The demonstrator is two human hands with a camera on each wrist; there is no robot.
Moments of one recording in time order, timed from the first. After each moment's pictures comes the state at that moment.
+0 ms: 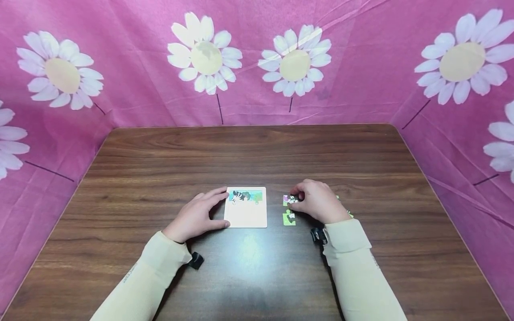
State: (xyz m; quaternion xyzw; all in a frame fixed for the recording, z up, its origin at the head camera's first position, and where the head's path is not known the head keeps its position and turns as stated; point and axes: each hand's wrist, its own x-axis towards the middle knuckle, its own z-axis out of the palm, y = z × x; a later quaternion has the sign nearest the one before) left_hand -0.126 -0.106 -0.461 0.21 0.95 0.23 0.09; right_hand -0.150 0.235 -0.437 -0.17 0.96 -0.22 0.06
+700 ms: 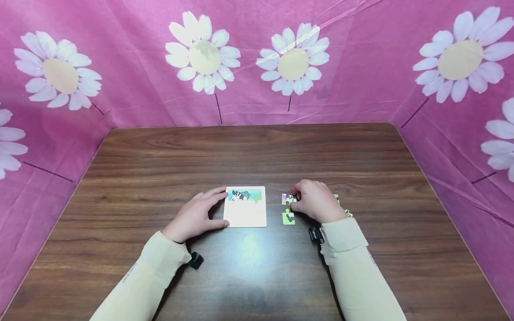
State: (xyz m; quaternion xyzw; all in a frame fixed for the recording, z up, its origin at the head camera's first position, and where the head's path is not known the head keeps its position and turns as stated) left_hand -0.125 -0.105 -0.459 0.21 0.94 0.24 0.09; right_hand -0.150 0.228 -0.437 -0.16 0.97 -0.19 0.07
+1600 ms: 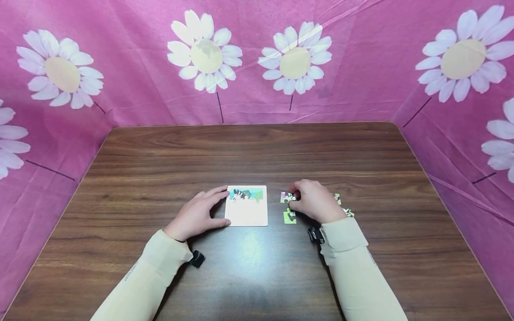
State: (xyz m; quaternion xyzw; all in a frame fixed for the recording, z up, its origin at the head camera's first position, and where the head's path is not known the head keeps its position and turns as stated) left_hand -0.125 -0.106 -0.459 0.21 0.94 0.24 0.09; right_hand -0.150 0.223 -0.438 -0.17 0.96 -0.21 0.06
